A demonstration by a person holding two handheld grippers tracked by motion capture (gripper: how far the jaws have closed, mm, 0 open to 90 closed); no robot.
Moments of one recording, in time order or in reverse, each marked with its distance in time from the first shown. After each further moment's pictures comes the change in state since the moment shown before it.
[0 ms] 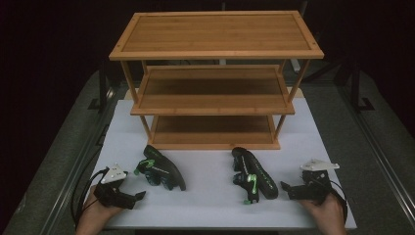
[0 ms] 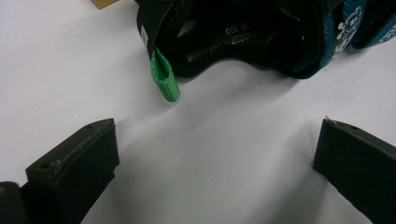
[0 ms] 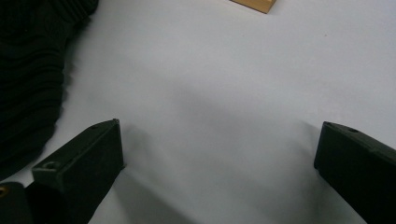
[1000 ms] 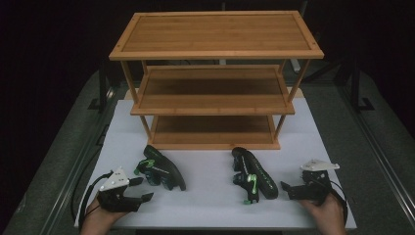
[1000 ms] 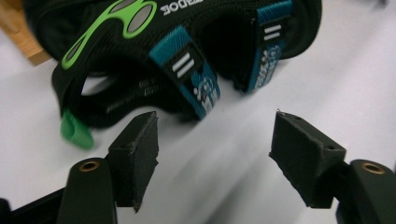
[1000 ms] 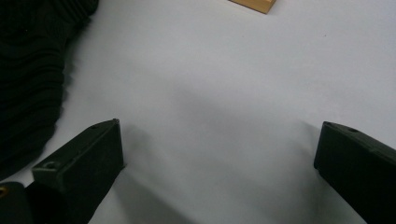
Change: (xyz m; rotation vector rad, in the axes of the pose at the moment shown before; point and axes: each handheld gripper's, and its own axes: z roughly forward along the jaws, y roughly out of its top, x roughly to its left) left arm -0.032 0.020 -0.012 -0.089 -0.128 0.053; right arm 0.000 0.000 0.000 -0.002 -0.001 0.001
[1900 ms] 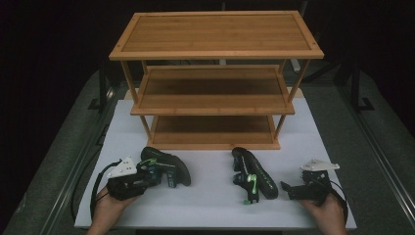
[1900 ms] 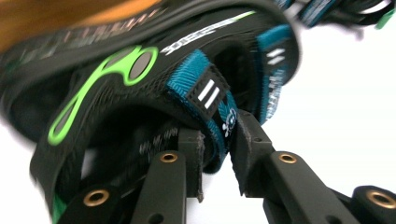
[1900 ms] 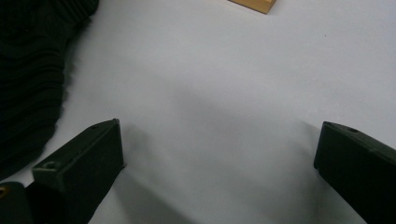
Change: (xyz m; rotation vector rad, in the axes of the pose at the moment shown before) left arm 0.002 0.031 0.008 -0.078 -0.101 0.006; right arm 0.000 0.000 0.000 -0.001 0.001 0.000
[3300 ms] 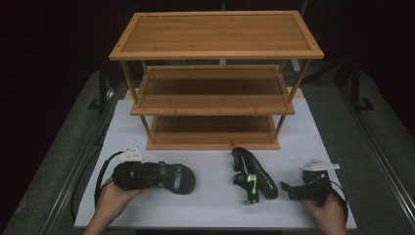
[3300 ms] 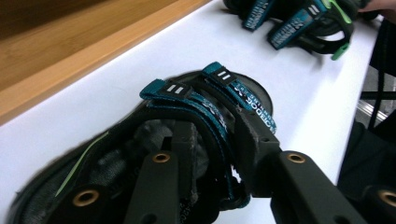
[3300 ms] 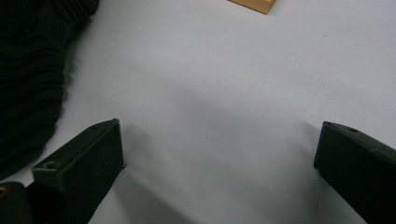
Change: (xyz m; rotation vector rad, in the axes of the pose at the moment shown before) left arm 0.006 0.036 0.009 0.089 -0.075 -0.105; right arm 0.000 0.000 0.000 -0.001 0.000 -0.001
